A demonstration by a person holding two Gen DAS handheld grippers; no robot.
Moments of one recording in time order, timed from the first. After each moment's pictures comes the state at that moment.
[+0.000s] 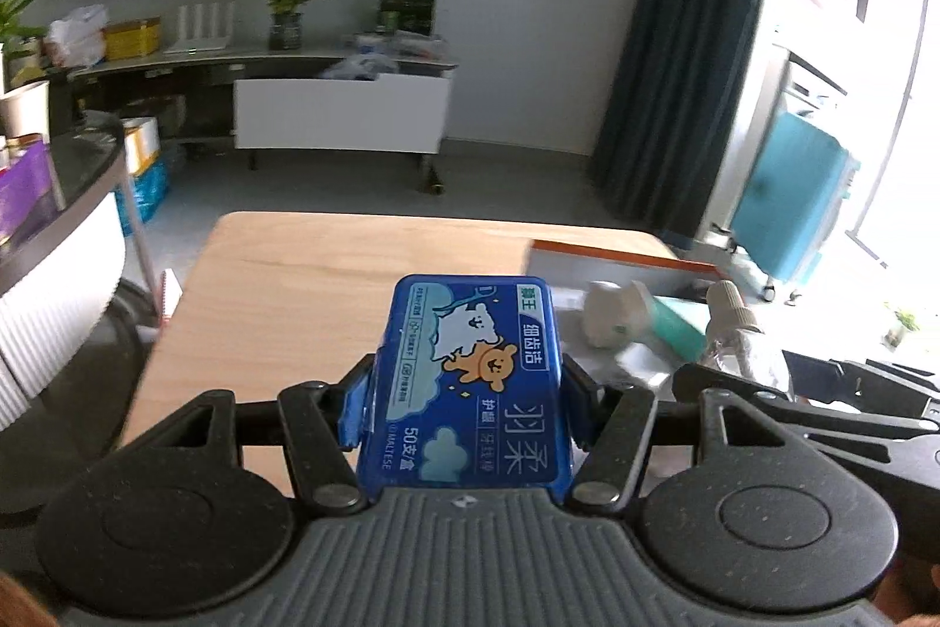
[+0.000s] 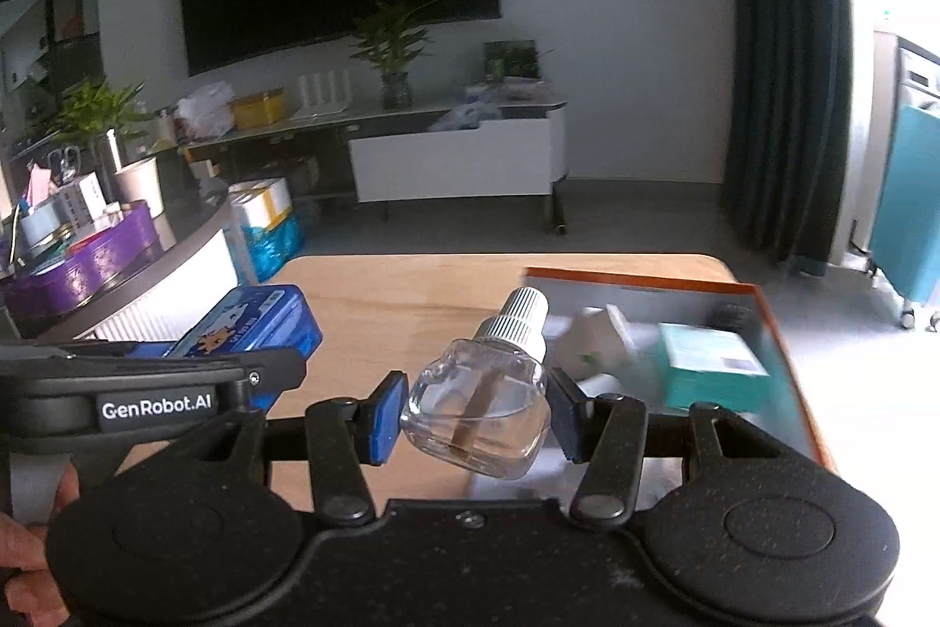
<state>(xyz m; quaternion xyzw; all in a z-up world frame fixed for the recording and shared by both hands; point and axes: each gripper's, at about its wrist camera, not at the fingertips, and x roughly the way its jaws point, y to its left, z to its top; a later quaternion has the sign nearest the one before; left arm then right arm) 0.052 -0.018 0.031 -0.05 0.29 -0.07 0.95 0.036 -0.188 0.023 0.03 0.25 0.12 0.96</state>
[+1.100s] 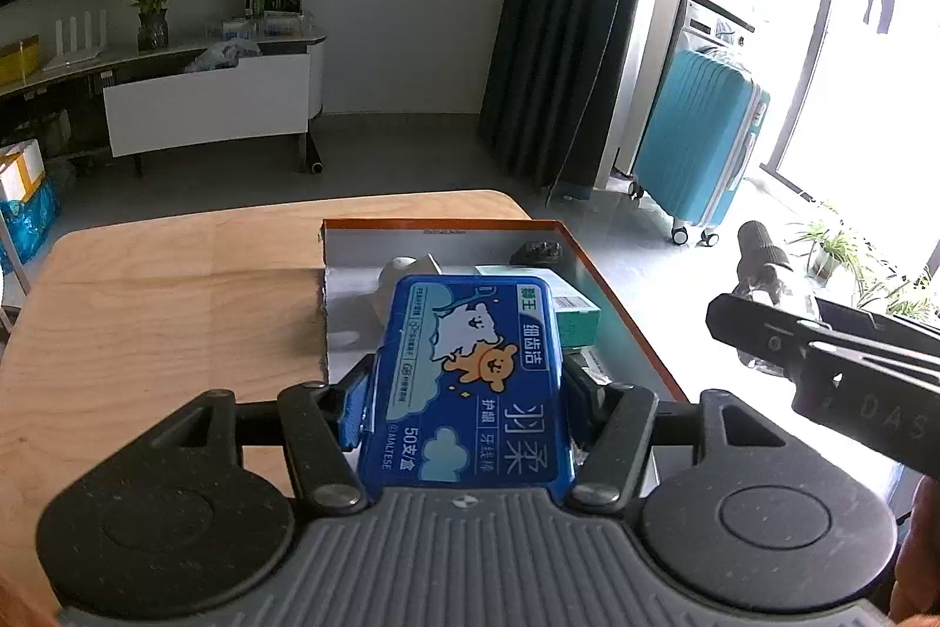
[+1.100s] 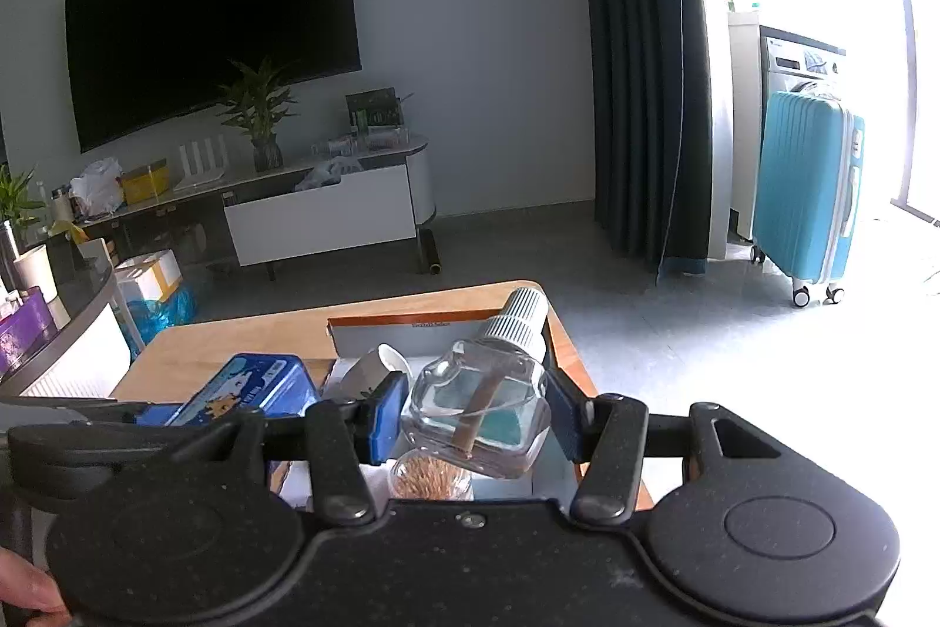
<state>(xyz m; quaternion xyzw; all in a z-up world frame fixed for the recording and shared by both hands) 0.074 -0.102 0.014 -0.02 0.32 -0.16 0.93 0.022 -0.298 0.028 0.07 0.22 0.02 0.97</state>
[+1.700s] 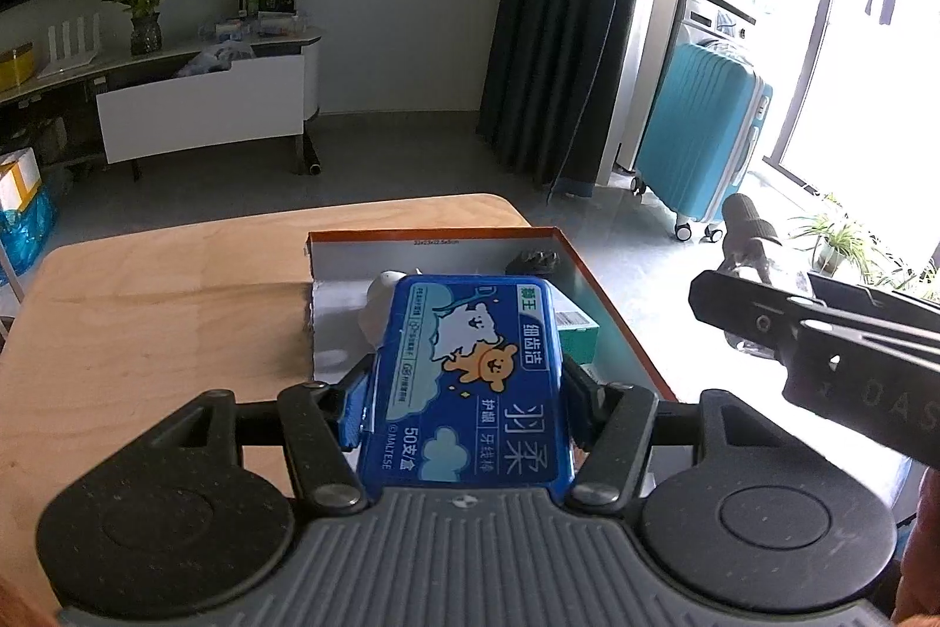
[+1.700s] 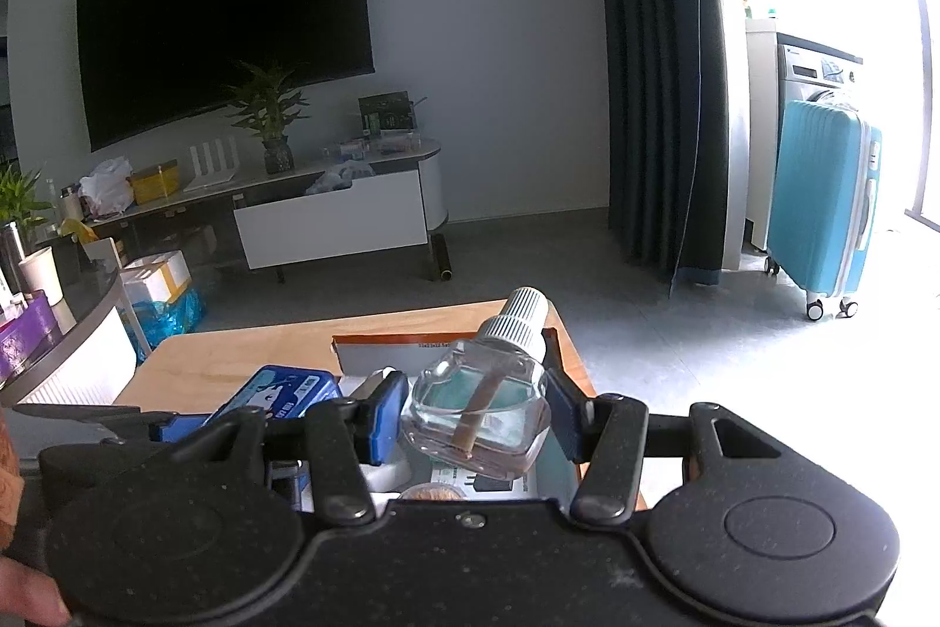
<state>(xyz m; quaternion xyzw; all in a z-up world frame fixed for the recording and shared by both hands) 0.083 -0.117 0.018 -0.01 0.32 -0.16 0.93 0.036 -0.304 0.032 0.06 0.22 0.03 0.97</state>
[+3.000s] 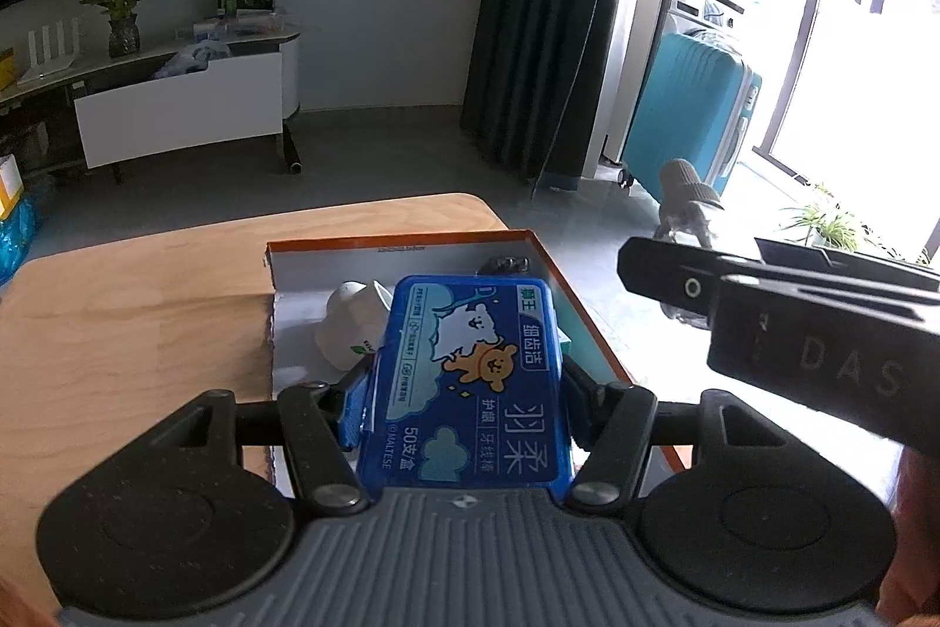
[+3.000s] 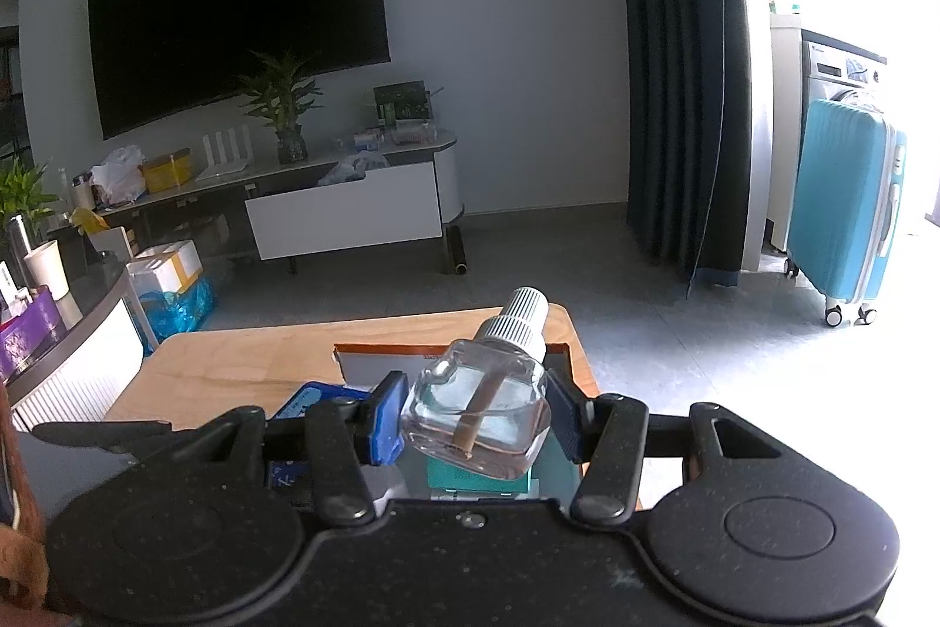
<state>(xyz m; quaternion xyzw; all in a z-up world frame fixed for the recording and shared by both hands) 0.098 -0.131 0.016 0.00 0.33 -0.17 0.93 0.051 -0.307 0.042 0.06 0.23 0.05 0.97</state>
